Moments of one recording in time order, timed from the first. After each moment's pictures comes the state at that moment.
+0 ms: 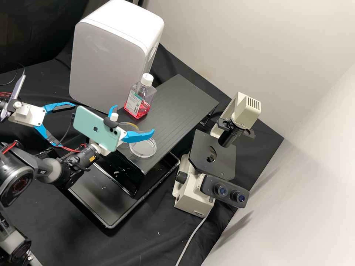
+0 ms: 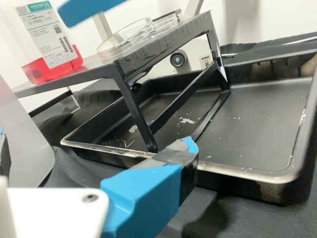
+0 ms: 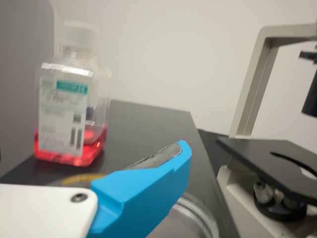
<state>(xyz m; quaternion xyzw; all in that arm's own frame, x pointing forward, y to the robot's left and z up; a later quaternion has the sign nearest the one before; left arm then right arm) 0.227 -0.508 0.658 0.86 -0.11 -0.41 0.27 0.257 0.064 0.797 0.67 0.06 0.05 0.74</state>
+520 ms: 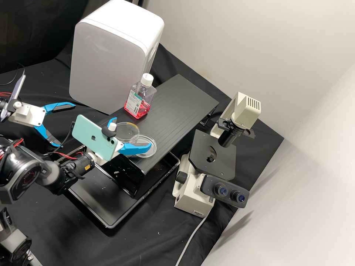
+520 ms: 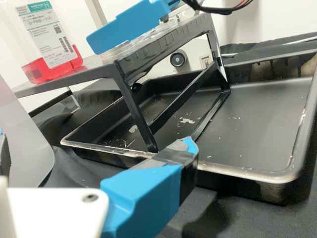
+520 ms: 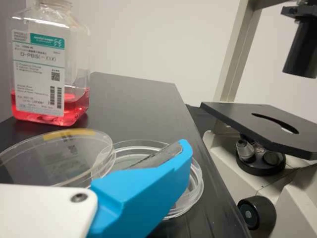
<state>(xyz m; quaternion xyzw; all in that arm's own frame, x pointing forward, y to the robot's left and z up) 0.227 -0.508 0.658 0.86 -0.11 -0.41 0.27 0.253 0.044 0.782 0.67 0.02 0.01 0.75</state>
